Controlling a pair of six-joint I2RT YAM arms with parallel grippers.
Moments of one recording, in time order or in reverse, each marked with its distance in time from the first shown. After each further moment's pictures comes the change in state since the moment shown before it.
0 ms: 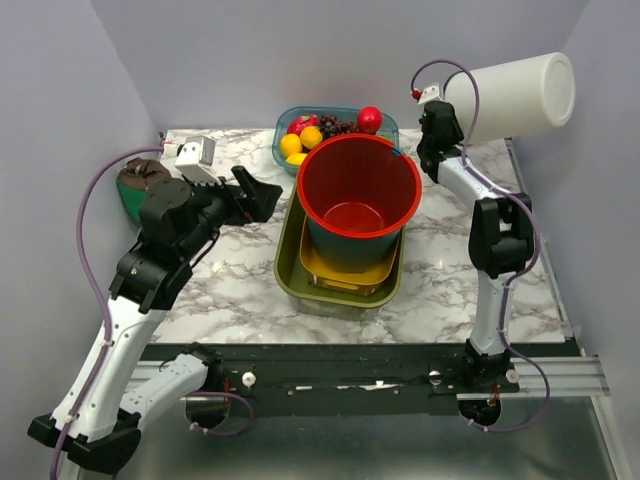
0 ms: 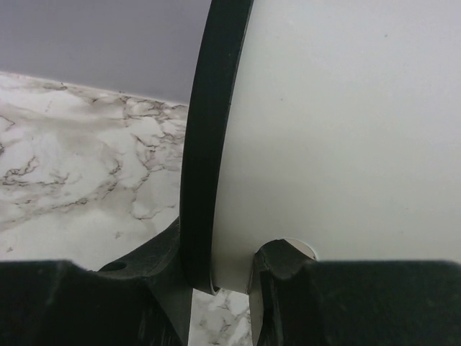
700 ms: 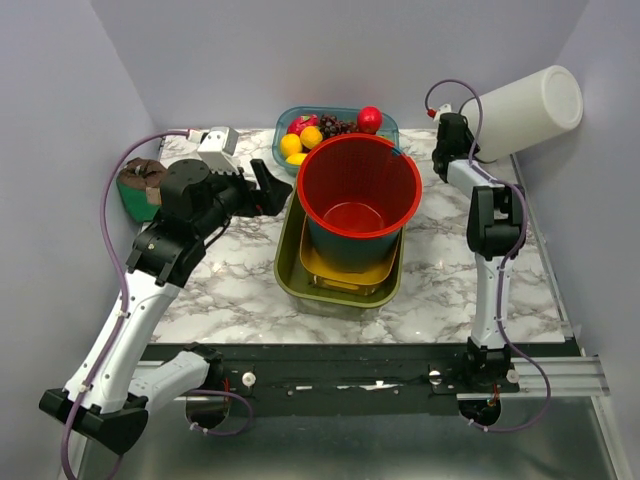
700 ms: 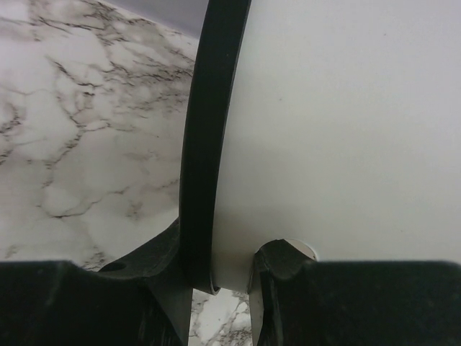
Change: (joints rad) left arm 0.022 0.131 0.035 -0.004 0.075 0.083; right arm -0.129 0.269 0.151 -0.030 0.002 -0.133
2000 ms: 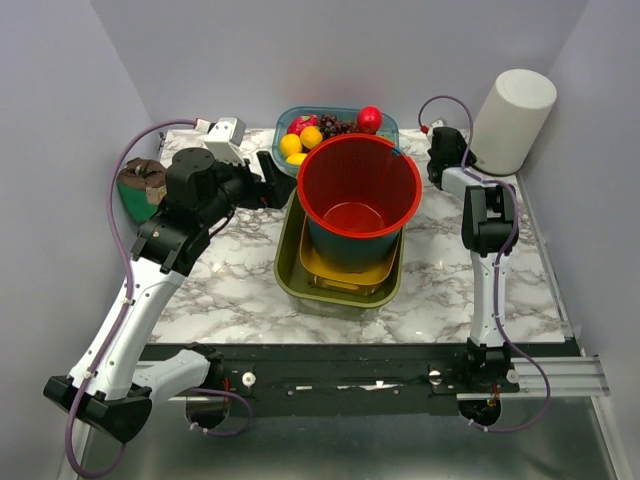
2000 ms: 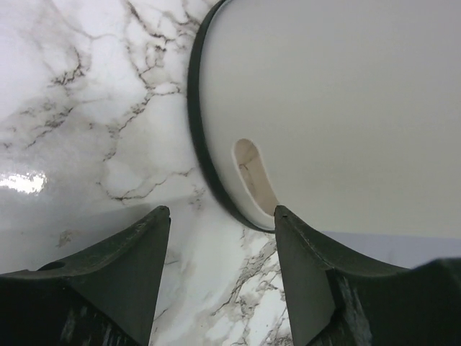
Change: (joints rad) left arm 0.001 0.068 0.064 -0.003 0.027 0.026; right arm -0.013 0.097 0.003 -0.020 -0.039 0.020
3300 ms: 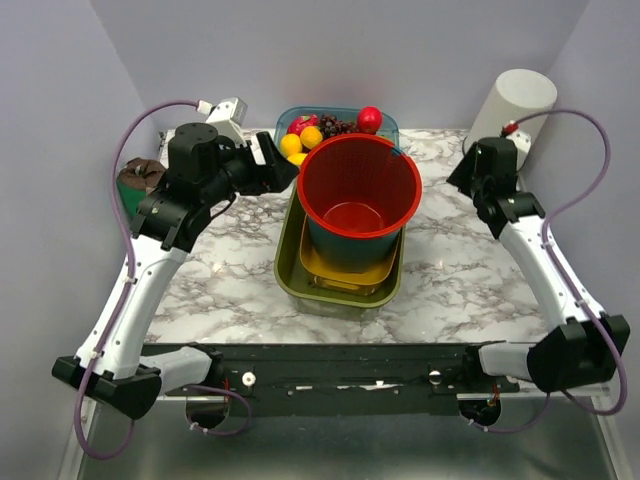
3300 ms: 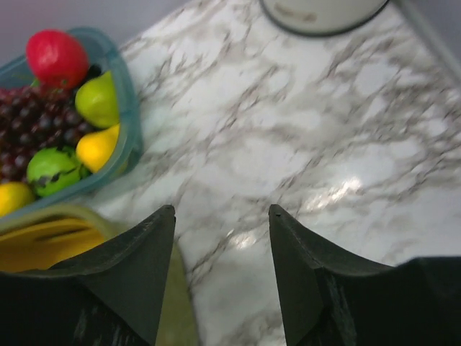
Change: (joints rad) left arm 0.018 0.114 0.196 -0.141 0.050 -0.080; right arm 0.099 -1.141 -0.599 -0.534 -0.227 1.173
